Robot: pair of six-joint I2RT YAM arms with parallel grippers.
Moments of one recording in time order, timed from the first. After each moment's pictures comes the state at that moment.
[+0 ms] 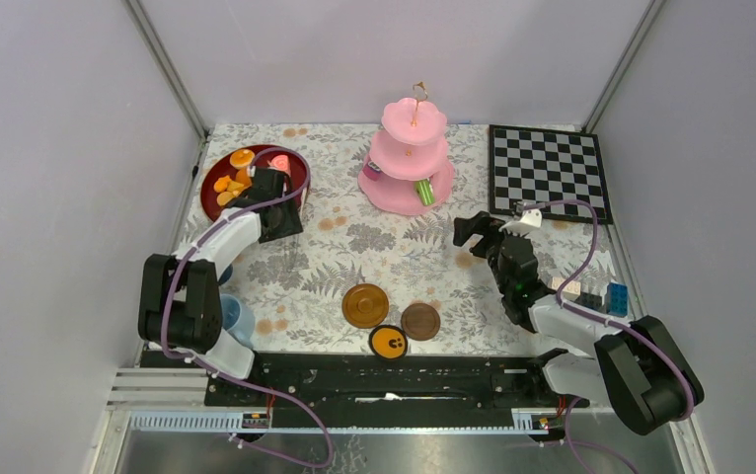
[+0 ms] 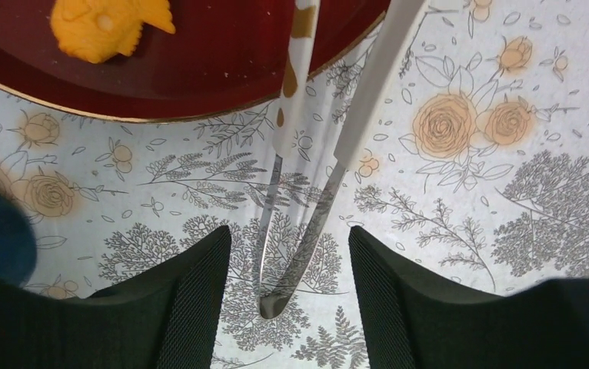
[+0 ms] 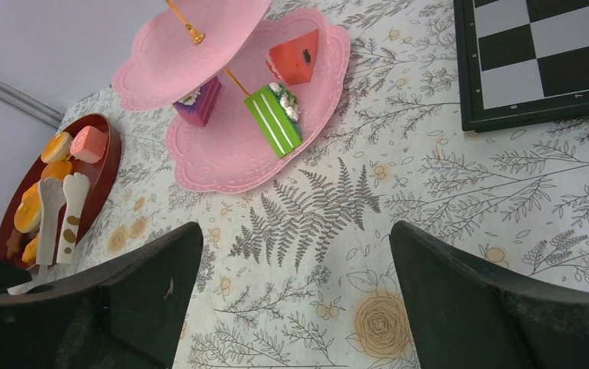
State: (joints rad) left arm -0.16 1.56 1.02 -0.46 -0.15 -0.42; right arm 0.44 1.17 0.30 0.71 0.29 0.57
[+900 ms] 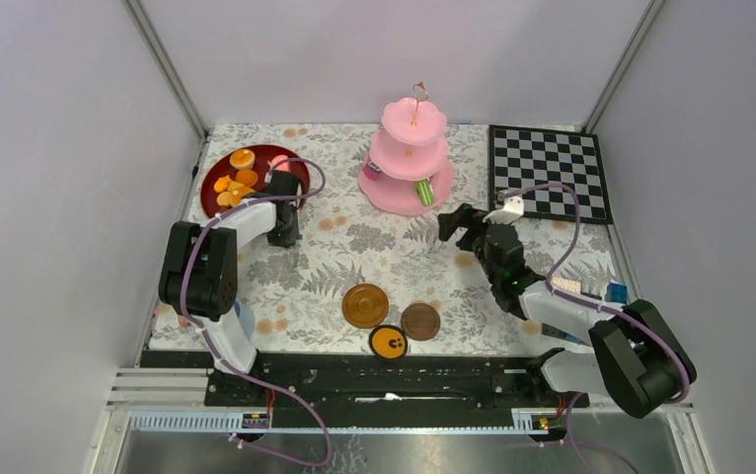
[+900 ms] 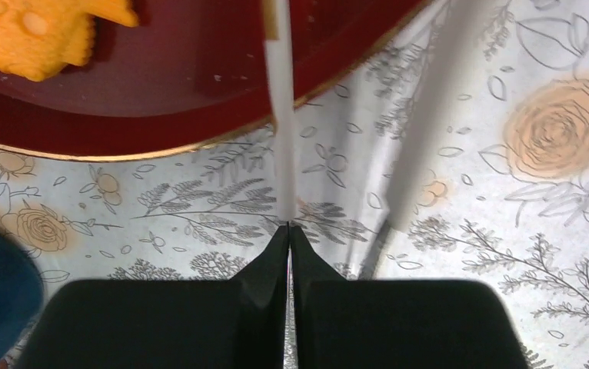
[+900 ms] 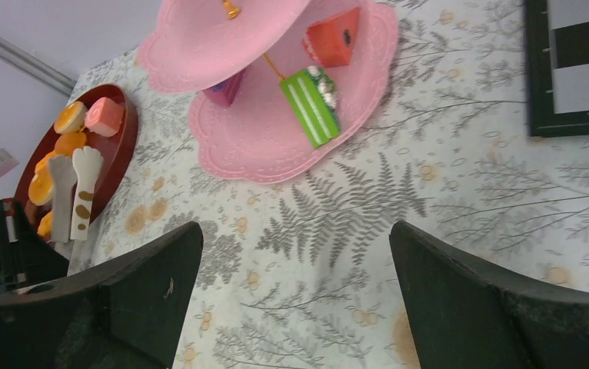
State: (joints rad) left arm -0.16 1.77 1.09 -0.49 -0.20 -0.31; right arm 0.46 1.26 0.42 0.63 0.23 0.57
